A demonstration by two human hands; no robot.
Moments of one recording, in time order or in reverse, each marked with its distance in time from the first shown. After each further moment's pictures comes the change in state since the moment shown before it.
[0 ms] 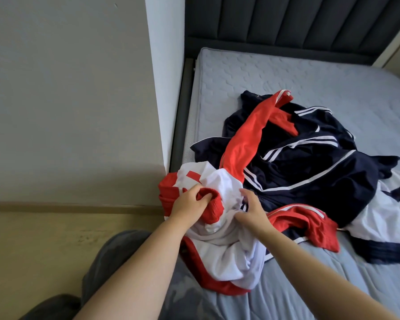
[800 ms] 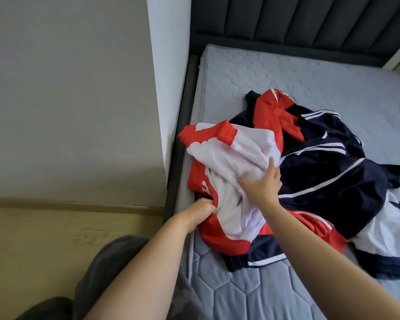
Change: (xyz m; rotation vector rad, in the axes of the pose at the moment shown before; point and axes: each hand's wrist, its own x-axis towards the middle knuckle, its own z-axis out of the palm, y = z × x) left_hand 0.017 0.018 0.012 -0.473 -0.367 -0.260; right_hand 0.072 -0.036 -0.023 -0.200 0.367 0.112
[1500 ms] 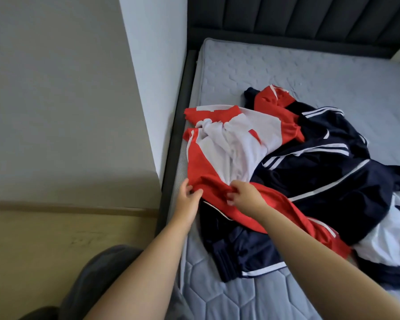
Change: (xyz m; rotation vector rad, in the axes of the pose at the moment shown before) left_hand 0.043 -0.004 -0.001 -0.325 0.523 0.199; right_hand 0.025 0.015 0.018 -0.299 -0.437 -0.314
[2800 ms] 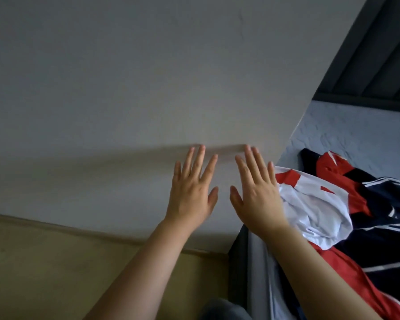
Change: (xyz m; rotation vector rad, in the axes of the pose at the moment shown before) left_hand -0.029 0.297 -0.249 1.350 0.239 0.940; right_hand -0.029 -0.386 -0.065 -0.385 0.507 -0.528
